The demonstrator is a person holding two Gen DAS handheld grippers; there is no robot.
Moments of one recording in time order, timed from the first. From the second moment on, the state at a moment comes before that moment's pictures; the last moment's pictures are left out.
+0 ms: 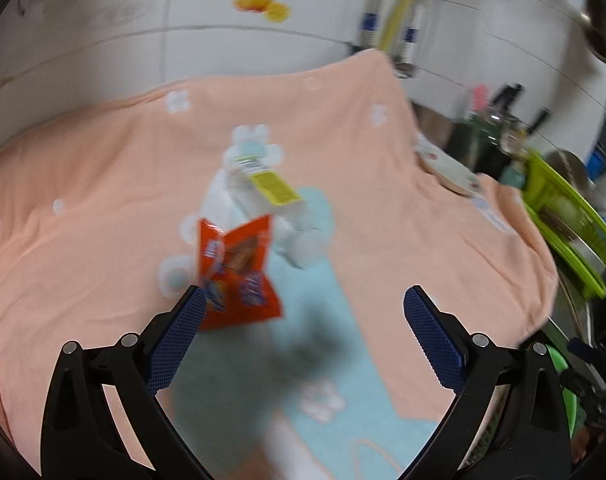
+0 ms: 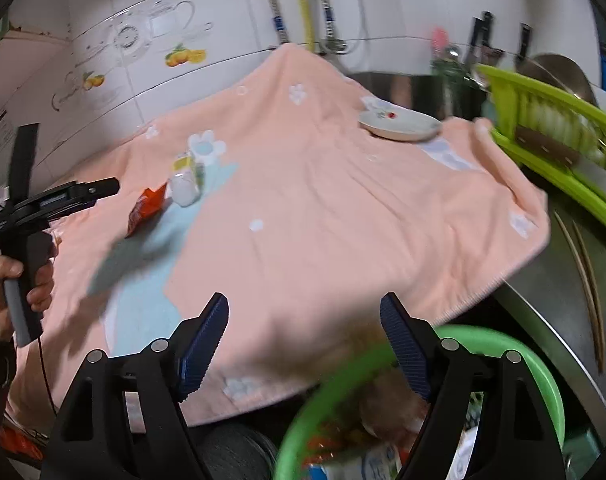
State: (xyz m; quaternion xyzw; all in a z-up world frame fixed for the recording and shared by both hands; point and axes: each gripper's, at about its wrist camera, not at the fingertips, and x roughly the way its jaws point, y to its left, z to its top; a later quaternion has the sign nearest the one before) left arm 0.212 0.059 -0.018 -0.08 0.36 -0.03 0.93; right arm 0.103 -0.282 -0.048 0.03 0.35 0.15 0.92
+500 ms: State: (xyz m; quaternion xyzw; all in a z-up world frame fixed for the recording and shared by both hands) left arm 0.285 0.088 -0.064 -0.07 0.42 0.00 0.90; right arm 0.186 -0.212 -0.043 0.00 0.36 0.22 0.91
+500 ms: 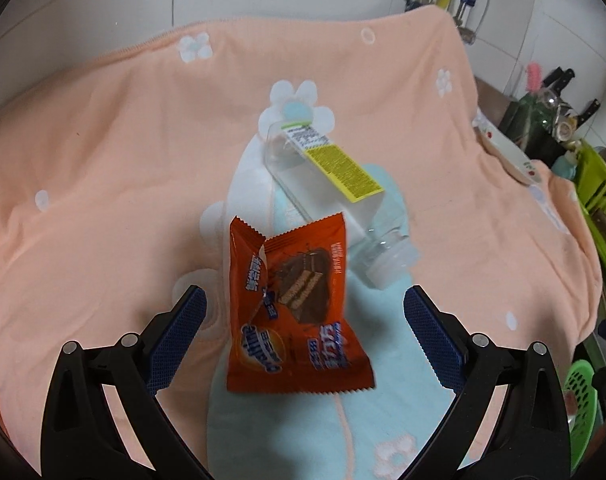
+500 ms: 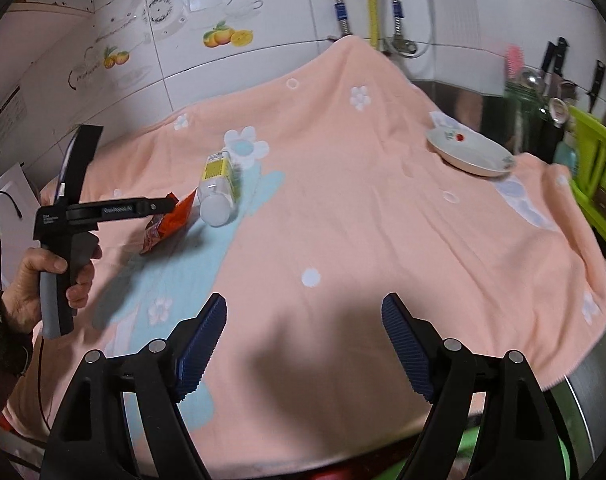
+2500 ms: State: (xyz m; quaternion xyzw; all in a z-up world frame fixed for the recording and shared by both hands) left arm 0.264 0.183 -0.066 -0.16 0.39 -0.03 0.90; right arm 0.380 0.013 -0.091 -0.07 0.42 0.30 0.86
